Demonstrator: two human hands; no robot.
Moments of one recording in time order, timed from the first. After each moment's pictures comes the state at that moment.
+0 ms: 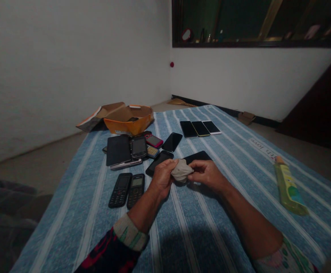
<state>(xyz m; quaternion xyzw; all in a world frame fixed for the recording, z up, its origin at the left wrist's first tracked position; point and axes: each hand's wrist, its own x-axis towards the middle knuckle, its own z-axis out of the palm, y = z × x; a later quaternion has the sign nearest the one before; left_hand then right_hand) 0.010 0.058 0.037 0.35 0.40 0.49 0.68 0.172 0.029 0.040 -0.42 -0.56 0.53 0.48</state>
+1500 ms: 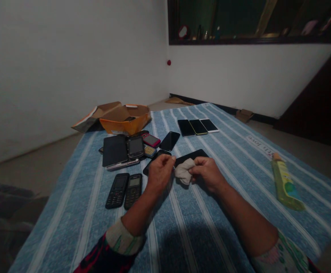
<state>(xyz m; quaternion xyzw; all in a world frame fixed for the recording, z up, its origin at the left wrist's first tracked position) 0.007 0.059 0.046 0.57 0.50 0.50 0.43 0.165 0.030 0.039 -0.49 -0.40 0.56 0.54</state>
